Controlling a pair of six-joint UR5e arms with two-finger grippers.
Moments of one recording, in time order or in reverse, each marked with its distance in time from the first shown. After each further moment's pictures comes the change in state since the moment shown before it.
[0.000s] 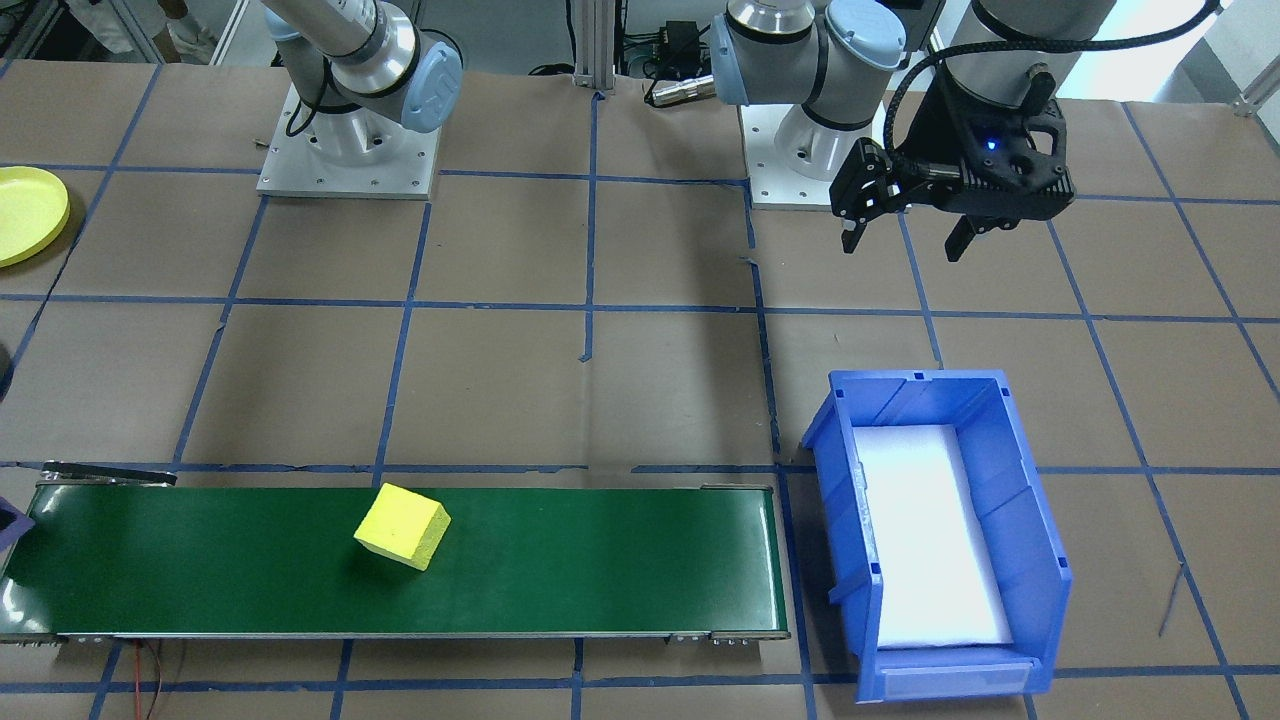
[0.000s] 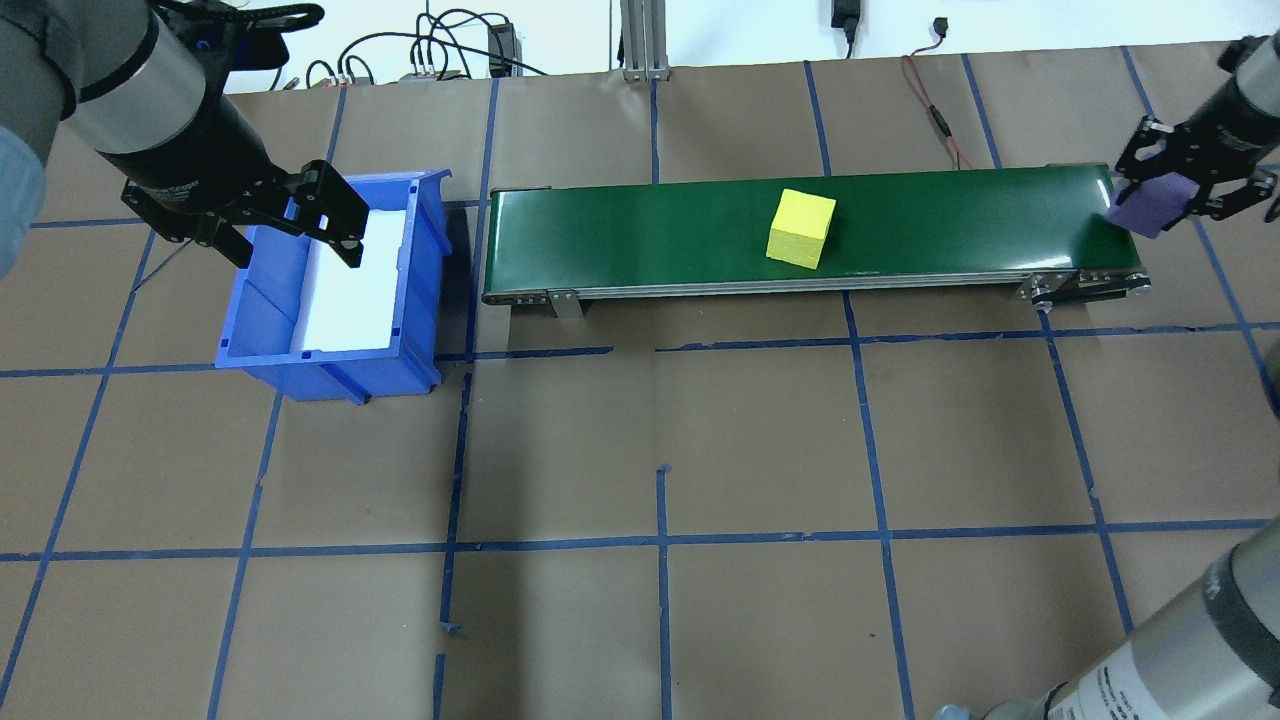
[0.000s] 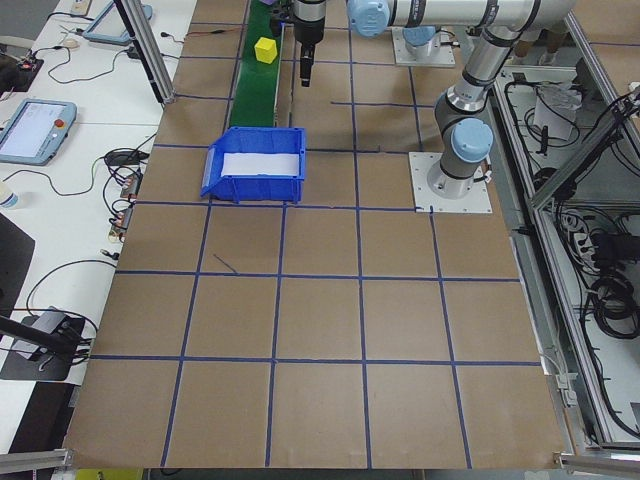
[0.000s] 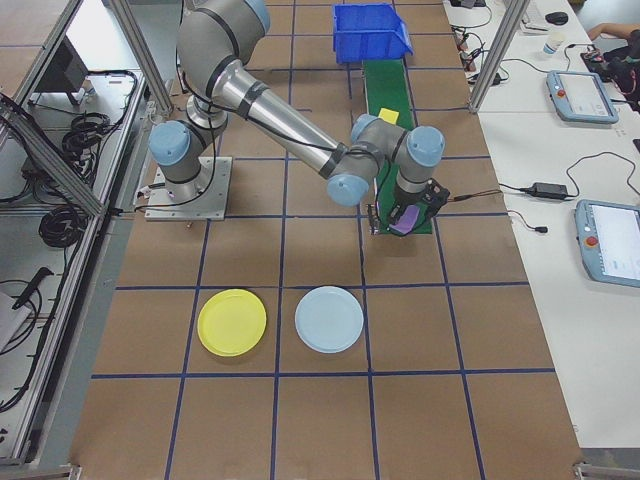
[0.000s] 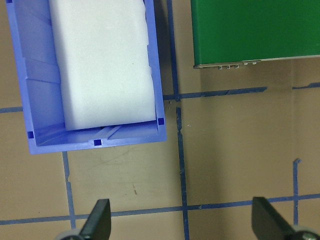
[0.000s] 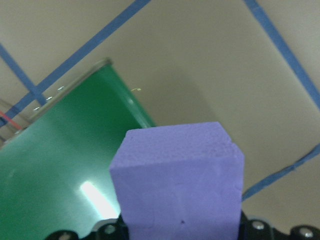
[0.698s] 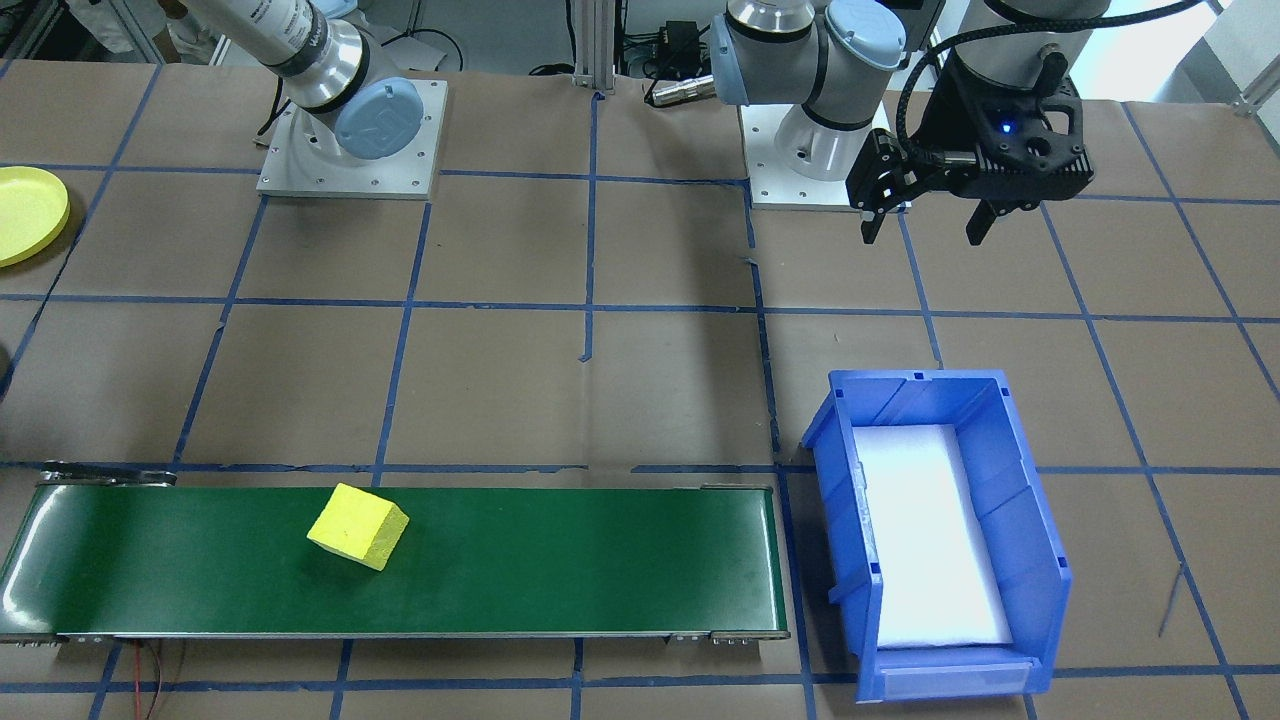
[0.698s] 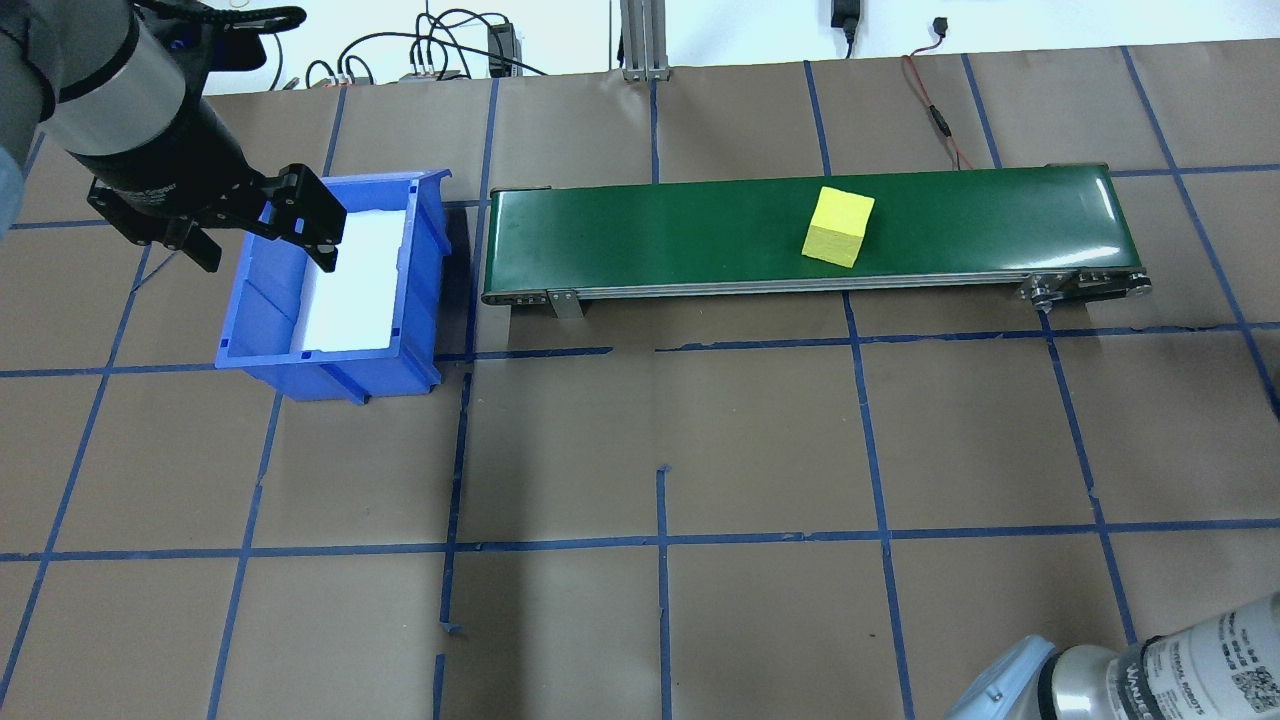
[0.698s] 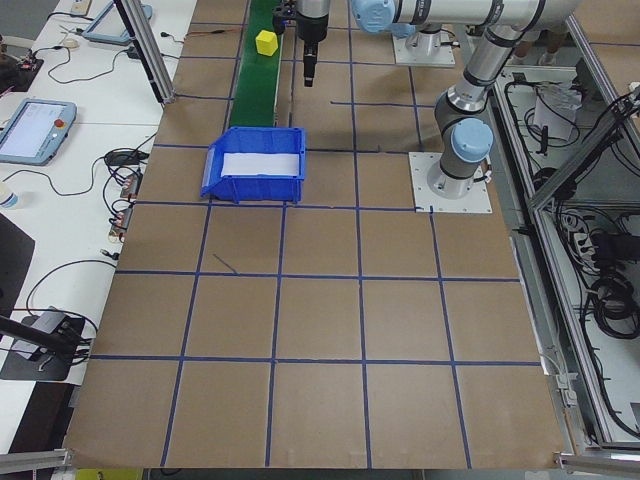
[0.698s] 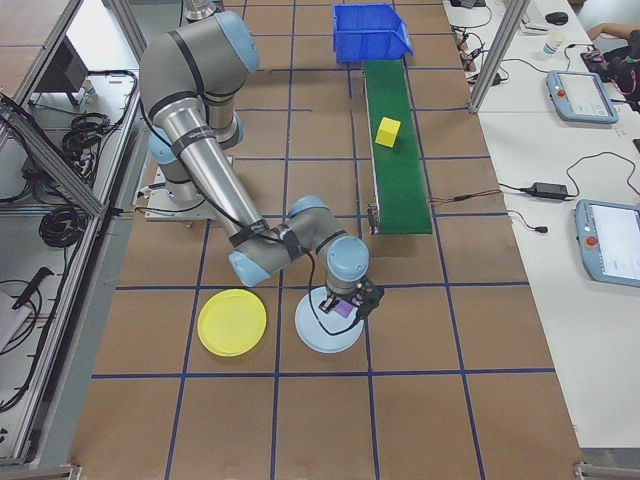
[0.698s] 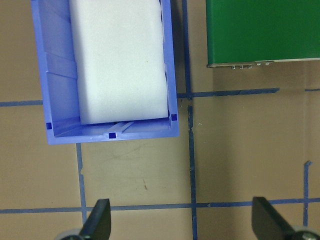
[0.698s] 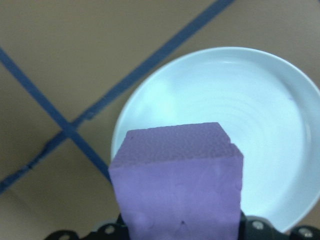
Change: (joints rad) left arm 0.001 0.017 0.000 -0.014 0.064 -0.028; right arm -0.423 -0.015 0.146 -0.042 -0.036 -0.397
